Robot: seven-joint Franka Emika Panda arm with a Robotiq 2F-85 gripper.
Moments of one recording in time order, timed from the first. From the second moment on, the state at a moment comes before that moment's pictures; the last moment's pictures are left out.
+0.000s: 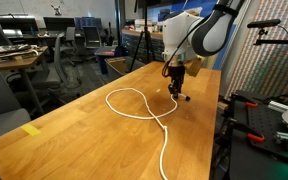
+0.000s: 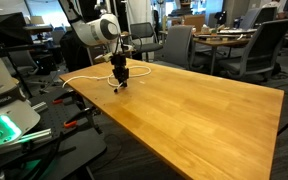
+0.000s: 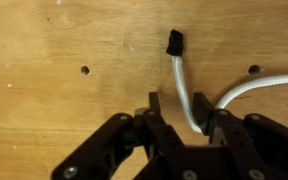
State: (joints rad) arm 0.06 0.37 0.04 -2.43 -0.55 2.66 0.55
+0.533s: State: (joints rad) arm 0.11 0.32 0.00 -2.45 -0.40 2.75 0.48
